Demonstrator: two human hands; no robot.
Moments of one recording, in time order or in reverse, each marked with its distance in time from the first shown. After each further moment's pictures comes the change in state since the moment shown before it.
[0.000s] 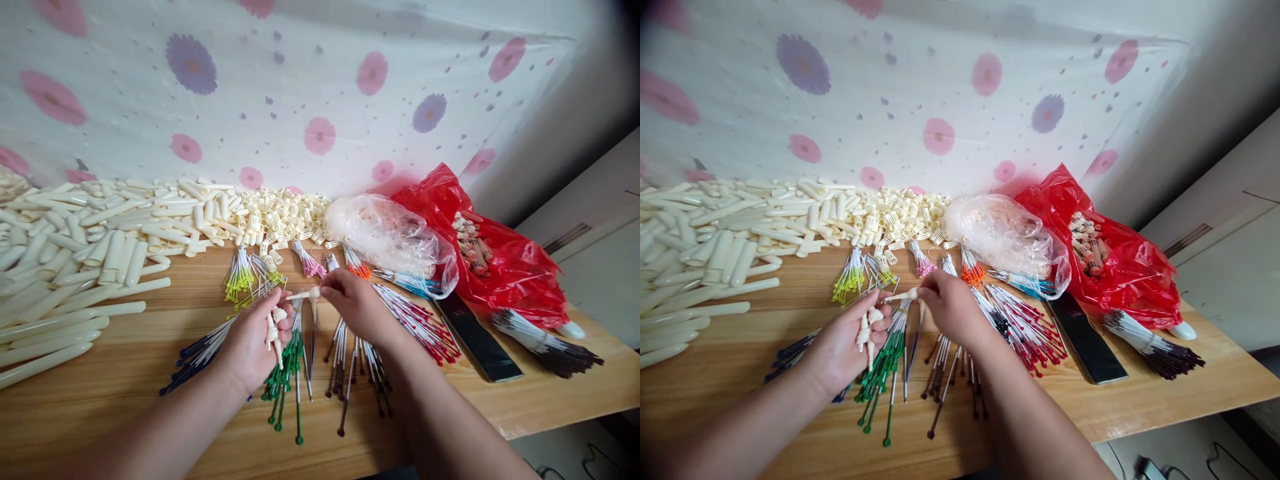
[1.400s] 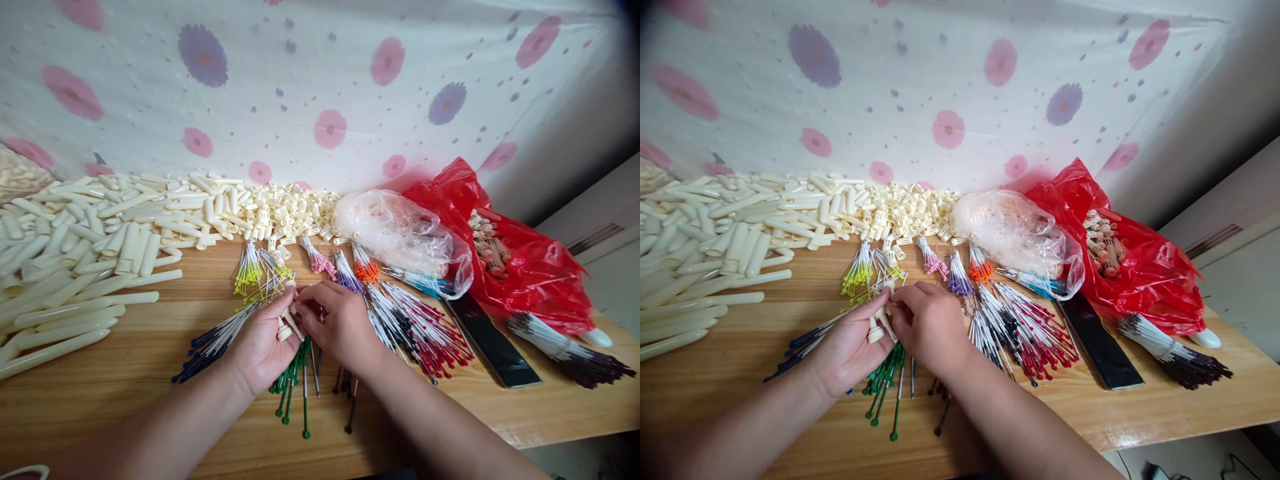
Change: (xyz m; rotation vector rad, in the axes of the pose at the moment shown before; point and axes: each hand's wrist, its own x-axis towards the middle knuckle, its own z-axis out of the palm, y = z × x) left_hand -0.003 -0.004 0.006 -0.277 -0.058 -0.069; right_hand -0.013 -0.017 0.041 -0.138 0.135 -0.342
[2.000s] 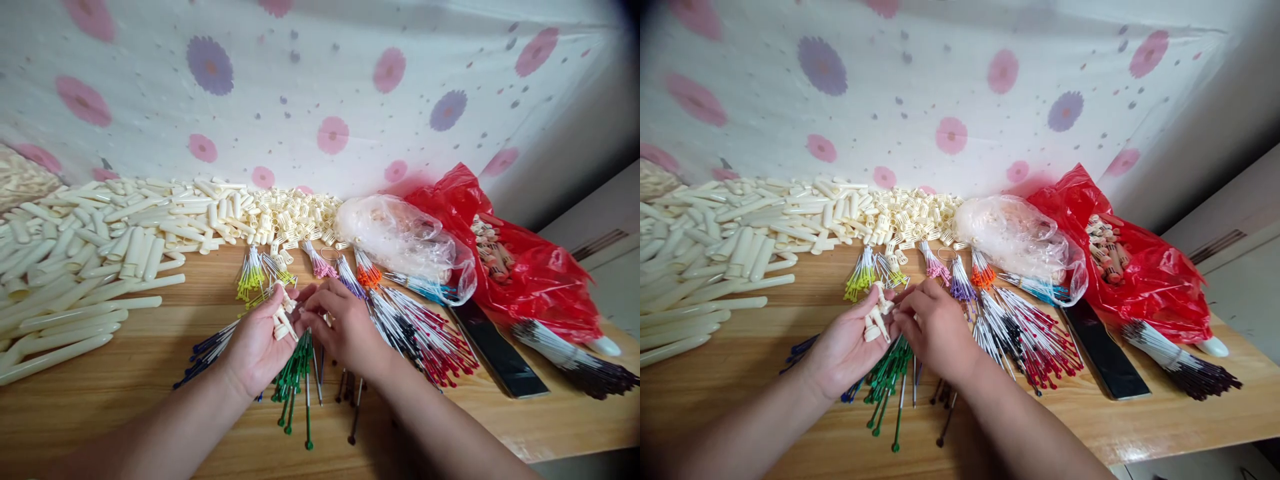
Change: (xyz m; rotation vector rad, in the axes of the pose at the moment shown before) left_hand 0.002 0.009 -0.002 0.019 0.007 0.024; right_hand 0.002 0.007 -0.006 0.064 -0.039 -0.044
